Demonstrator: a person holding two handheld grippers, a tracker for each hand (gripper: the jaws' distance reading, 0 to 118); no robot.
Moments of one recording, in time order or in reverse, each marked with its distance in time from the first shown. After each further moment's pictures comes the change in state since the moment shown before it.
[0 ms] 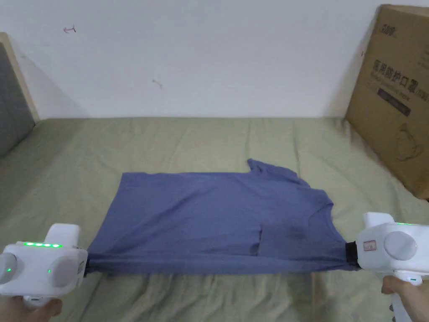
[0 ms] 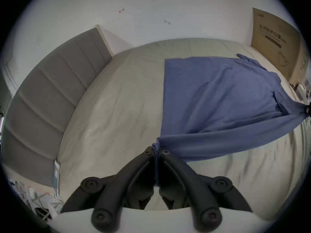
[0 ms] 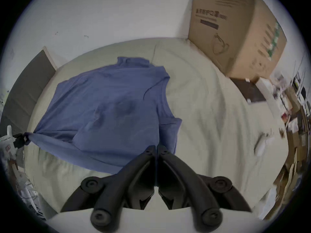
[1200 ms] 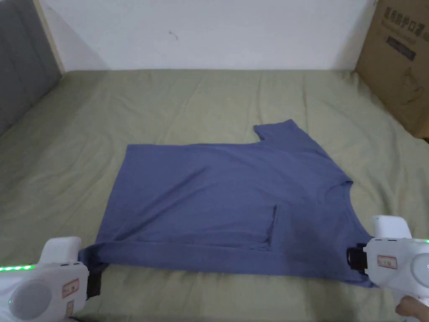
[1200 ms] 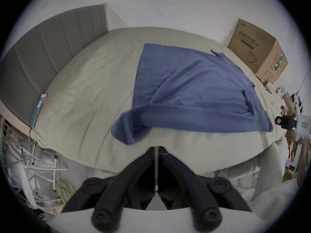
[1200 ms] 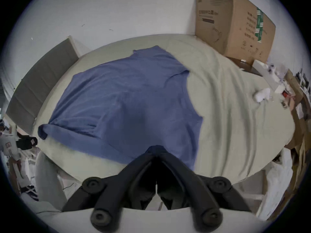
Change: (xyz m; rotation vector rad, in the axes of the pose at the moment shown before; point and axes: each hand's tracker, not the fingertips) left arm -0.020 -0.195 0.120 -0.081 -0.261 0.150; right arm -0.021 -0.183 0.089 0.014 0.165 0.053
